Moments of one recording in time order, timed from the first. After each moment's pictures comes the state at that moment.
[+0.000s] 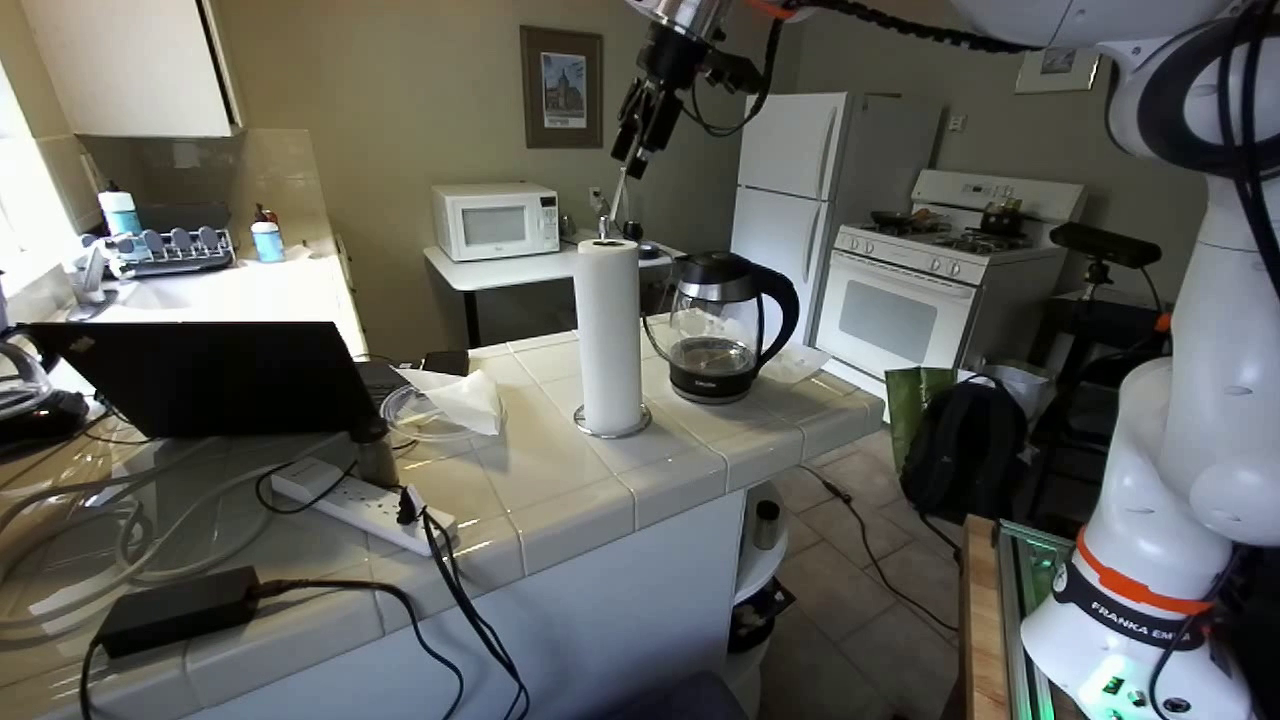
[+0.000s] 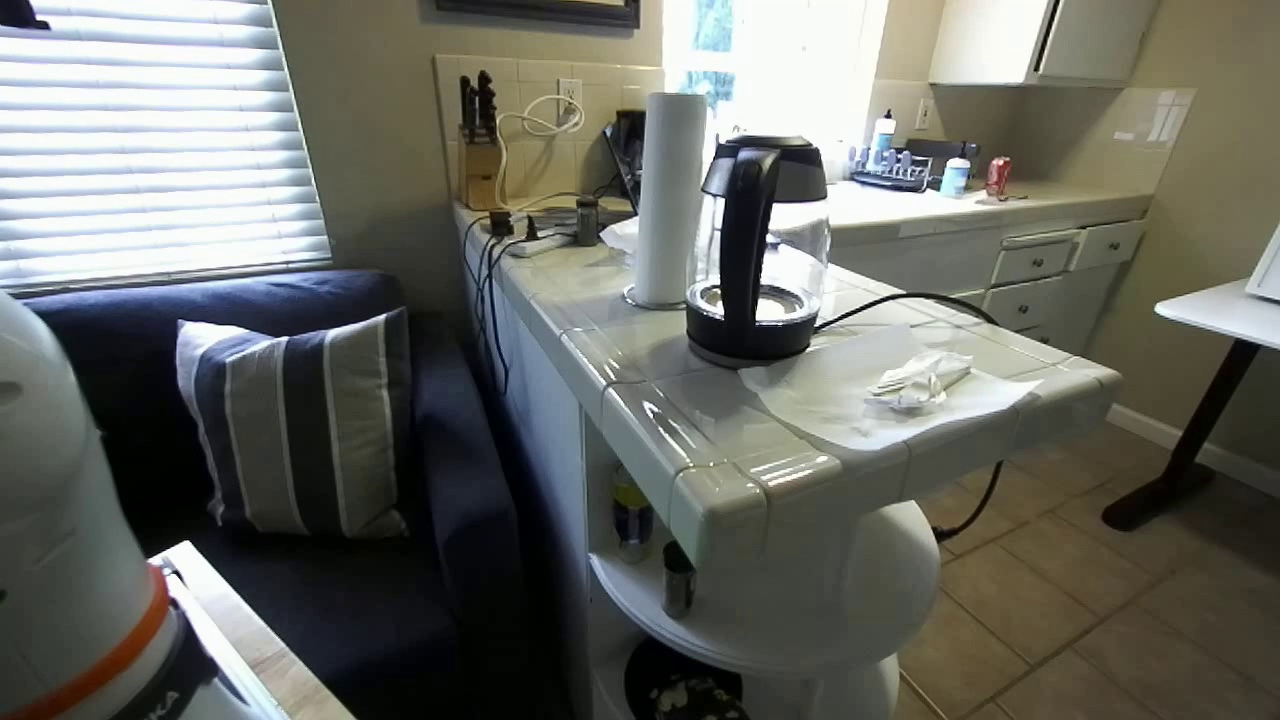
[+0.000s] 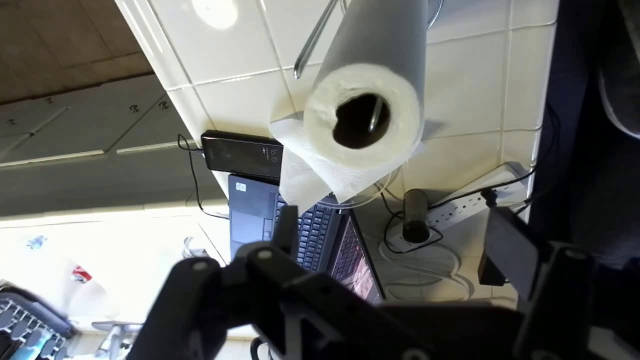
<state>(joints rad) 0.05 0.10 -0.05 -1.35 0.15 1.84 -0.84</state>
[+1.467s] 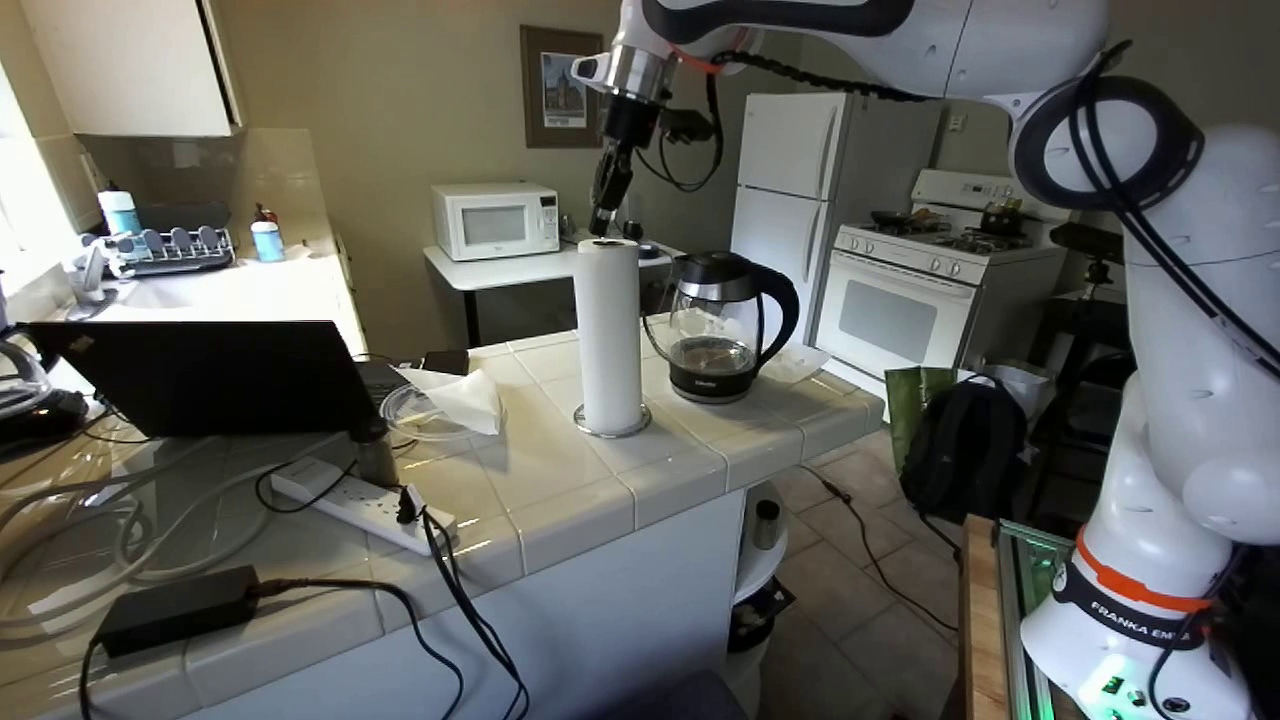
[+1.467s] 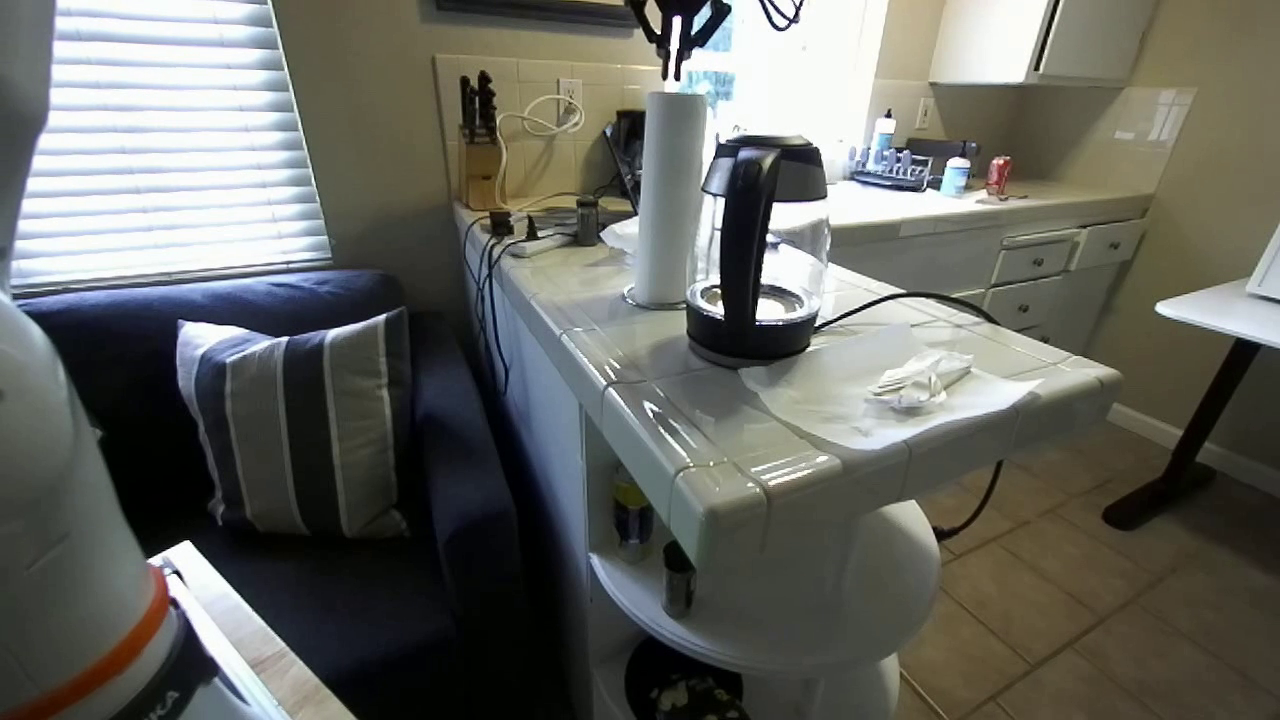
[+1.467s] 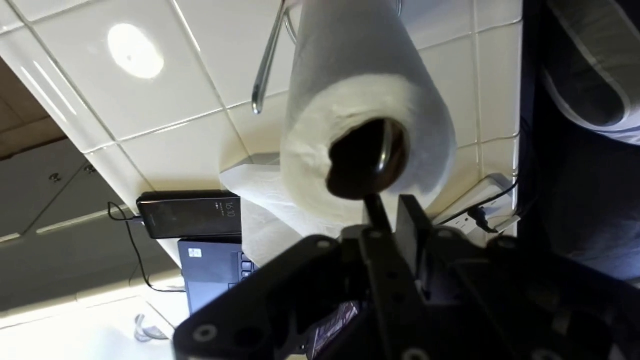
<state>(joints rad) 0.01 0.35 -0.02 -1.13 0.21 1.68 -0.76</state>
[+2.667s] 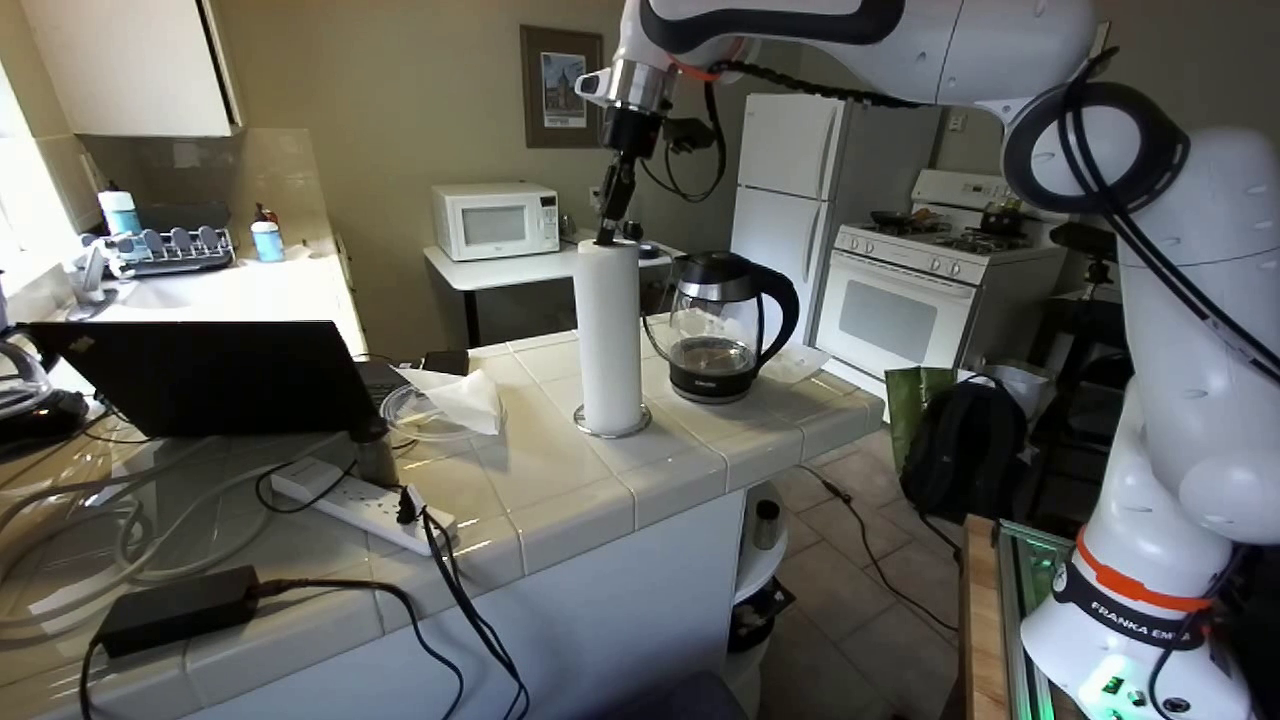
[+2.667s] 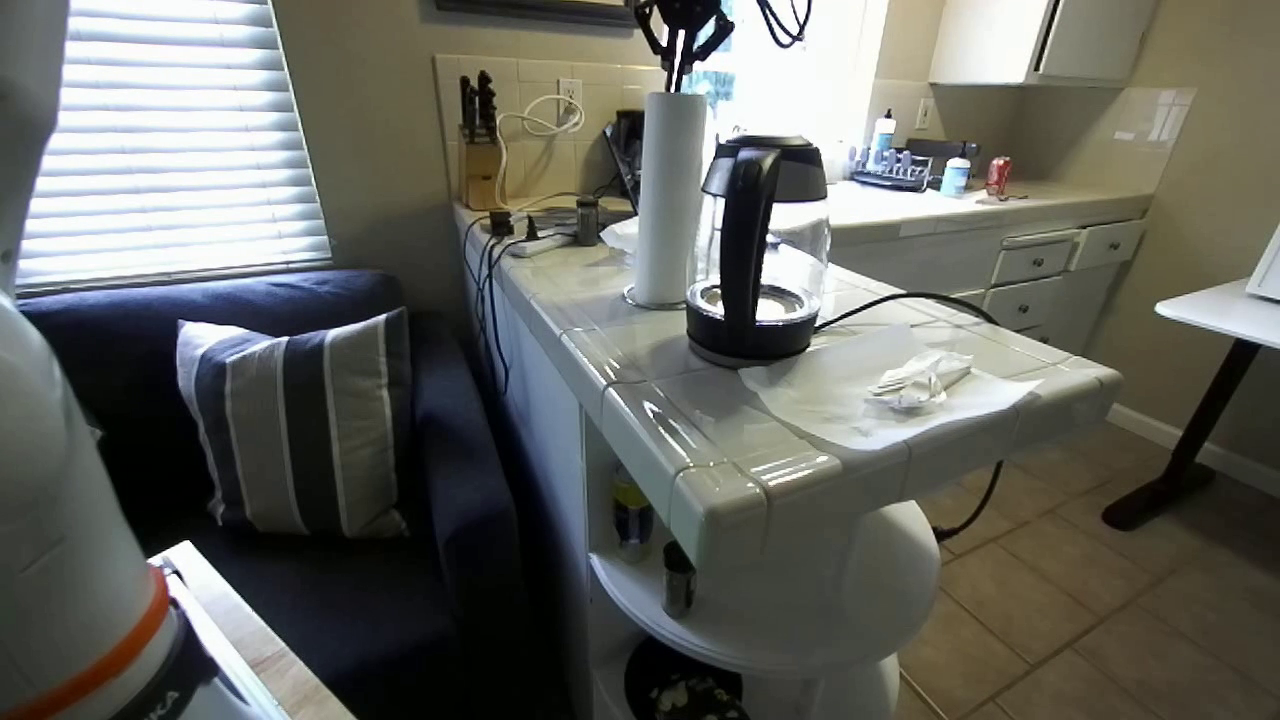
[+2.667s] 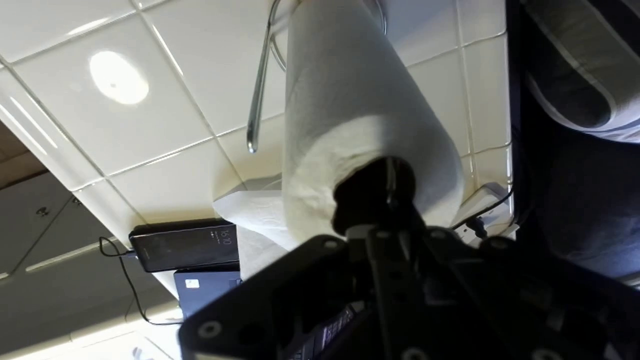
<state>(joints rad) -0.01 0.37 -0.02 -1.13 0.23 1.64 -0.72</state>
